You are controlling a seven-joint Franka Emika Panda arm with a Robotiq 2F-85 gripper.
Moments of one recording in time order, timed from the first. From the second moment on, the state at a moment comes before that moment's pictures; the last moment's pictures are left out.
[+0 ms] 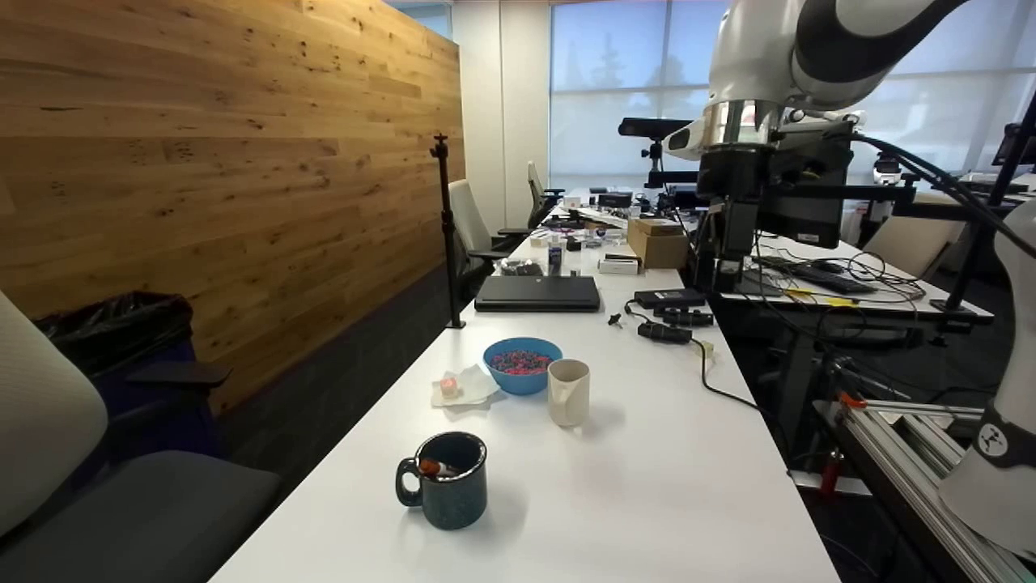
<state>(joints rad) 0.00 -0.58 -0.23 -2.64 0.12 2.12 -0.26</state>
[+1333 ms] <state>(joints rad) 0.00 -0.33 -0.16 -2.44 0.14 2.23 -0.23</state>
